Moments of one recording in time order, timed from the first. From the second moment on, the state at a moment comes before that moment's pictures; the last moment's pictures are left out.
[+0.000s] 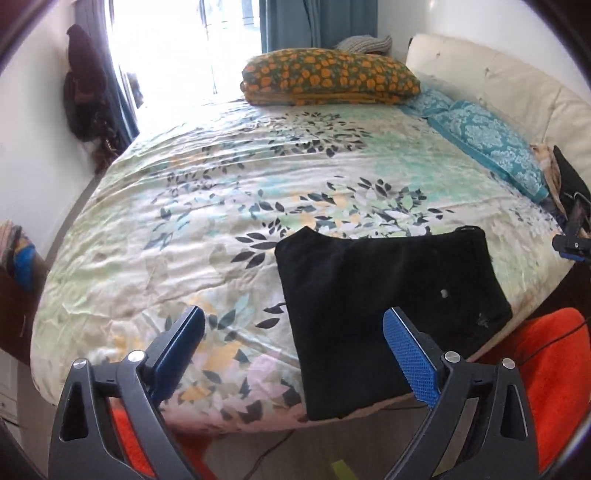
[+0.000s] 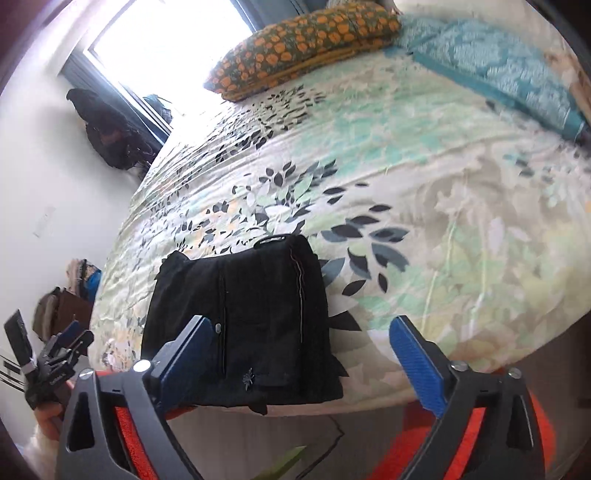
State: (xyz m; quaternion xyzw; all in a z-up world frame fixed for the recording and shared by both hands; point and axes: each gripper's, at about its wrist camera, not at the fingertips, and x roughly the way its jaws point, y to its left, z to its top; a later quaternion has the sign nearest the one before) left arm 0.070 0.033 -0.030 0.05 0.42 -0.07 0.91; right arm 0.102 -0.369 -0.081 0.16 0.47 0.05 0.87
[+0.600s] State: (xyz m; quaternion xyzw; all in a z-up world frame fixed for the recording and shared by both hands) left arm -0.009 0.002 -0.012 0.05 0.43 0.00 0.90; right arm -0.015 -0.234 -0.048 0.01 0.45 0.02 0.89
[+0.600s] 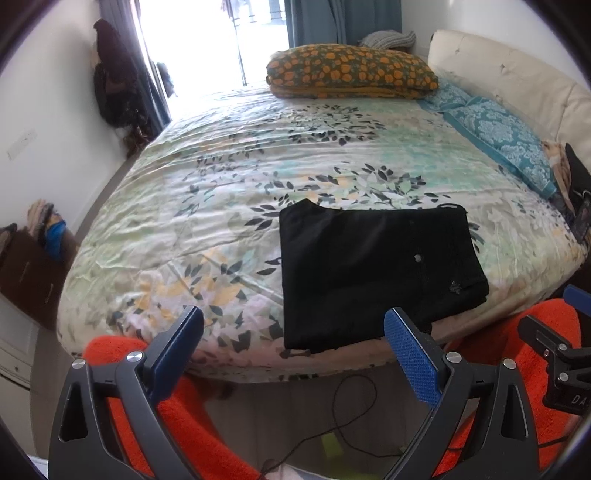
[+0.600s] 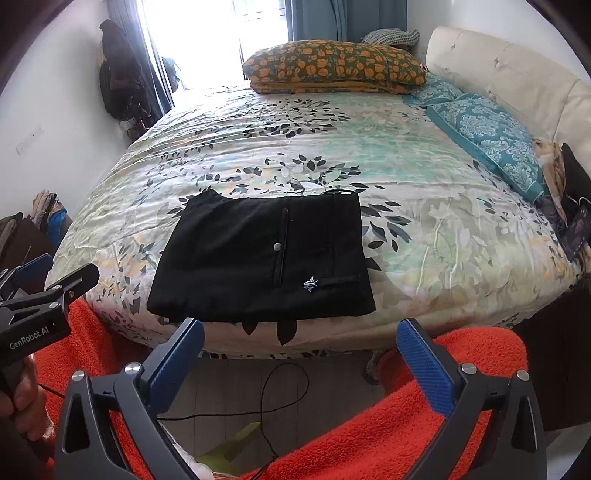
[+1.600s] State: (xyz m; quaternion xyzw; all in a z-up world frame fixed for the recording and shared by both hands) left arm -0.009 -0.003 -0.025 0.06 0.45 -0.01 0.89; right arm -0.015 -0.215 -0.045 -0.03 0.44 0.01 0.90
